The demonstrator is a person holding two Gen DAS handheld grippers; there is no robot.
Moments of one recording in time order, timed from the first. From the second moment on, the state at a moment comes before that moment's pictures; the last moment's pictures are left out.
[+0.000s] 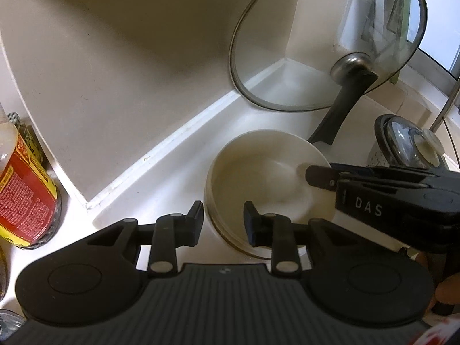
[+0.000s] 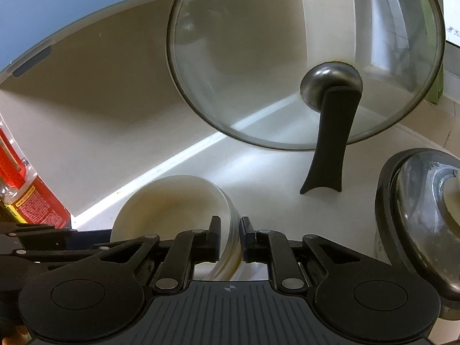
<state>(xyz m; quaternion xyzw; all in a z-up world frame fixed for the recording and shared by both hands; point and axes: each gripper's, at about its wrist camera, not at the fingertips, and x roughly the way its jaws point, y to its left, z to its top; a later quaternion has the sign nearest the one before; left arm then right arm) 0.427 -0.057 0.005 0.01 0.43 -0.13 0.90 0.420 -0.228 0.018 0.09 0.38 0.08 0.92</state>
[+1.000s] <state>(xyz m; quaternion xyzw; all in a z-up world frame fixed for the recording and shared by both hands) 0.366 -0.041 0.040 -0.01 0.40 -0.14 0.90 0.348 -0.241 0.045 0.14 0.38 0.08 0.91</state>
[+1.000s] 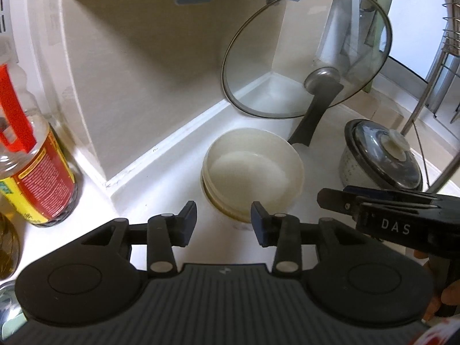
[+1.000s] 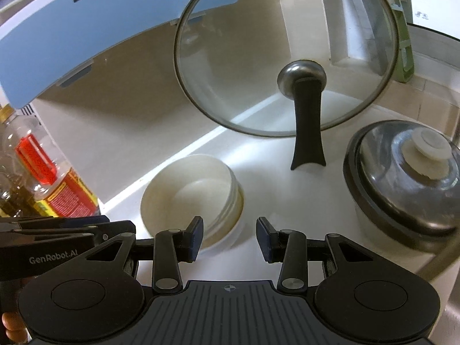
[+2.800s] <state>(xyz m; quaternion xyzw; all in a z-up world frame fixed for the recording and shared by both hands) 0.171 -0.020 0.025 -0.03 0.44 -0.10 0.89 0.173 -0.238 0.032 0.14 0.47 0.11 0.87</state>
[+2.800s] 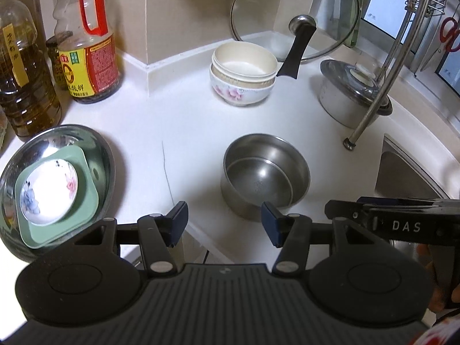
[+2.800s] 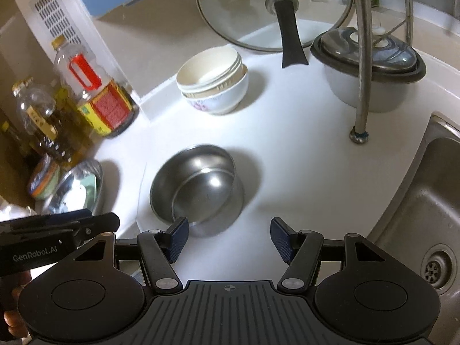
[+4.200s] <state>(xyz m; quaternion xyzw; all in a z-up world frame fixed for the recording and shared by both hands) 0.197 -0.028 -0.003 -0.02 0.48 -0.11 0.87 0.188 -0.229 0.006 0.12 0.49 0.10 0.86</state>
